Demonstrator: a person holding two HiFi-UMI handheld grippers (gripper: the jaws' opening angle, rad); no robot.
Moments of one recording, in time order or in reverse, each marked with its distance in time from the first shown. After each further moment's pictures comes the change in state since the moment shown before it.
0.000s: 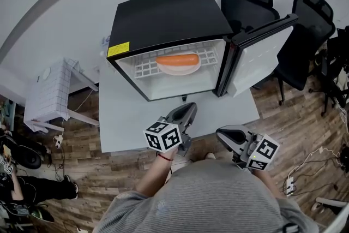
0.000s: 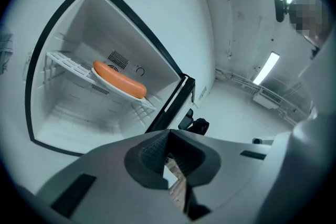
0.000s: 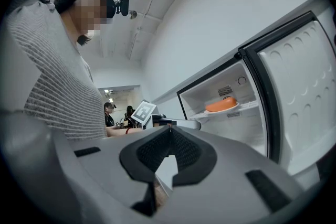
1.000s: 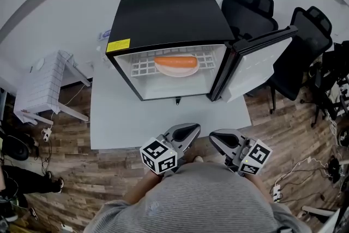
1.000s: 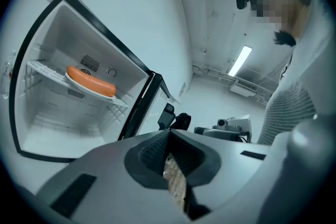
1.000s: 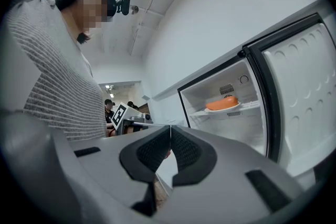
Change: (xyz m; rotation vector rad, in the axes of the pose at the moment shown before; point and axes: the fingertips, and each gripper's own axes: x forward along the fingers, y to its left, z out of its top) left arm -0.027 -0.069 -0.030 0.160 0.011 -0.191; right arm 0.005 -0.001 -0.002 -0.026 0.045 0.006
